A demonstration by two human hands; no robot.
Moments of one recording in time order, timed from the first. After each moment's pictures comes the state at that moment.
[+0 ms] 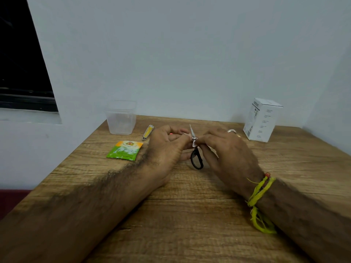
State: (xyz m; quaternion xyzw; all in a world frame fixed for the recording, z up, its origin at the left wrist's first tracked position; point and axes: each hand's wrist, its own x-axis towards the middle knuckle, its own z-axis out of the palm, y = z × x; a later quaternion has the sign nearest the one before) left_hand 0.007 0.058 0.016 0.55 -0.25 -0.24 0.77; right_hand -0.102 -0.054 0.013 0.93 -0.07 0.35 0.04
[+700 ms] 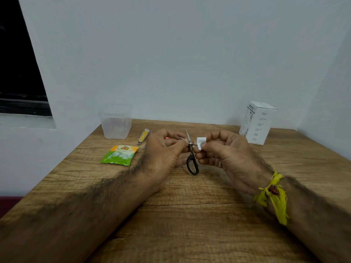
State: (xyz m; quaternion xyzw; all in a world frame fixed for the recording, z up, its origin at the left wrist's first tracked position) left_hand 0.010 0.057 0.013 0.56 -0.27 -0.23 0.75; right_hand -0.108 -0.045 0.031 0.67 -0.22 0.31 -0.63
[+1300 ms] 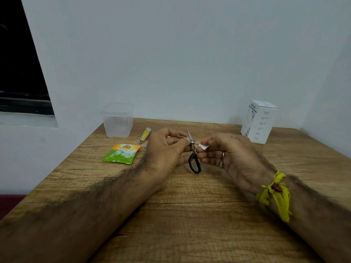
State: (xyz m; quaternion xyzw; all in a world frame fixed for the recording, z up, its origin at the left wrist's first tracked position) left_hand 0.009 0.057 0.013 0.56 -0.27 -0.23 0.75; right_hand -0.110 -0.045 0.034 0.64 -0.23 0.29 -0.67
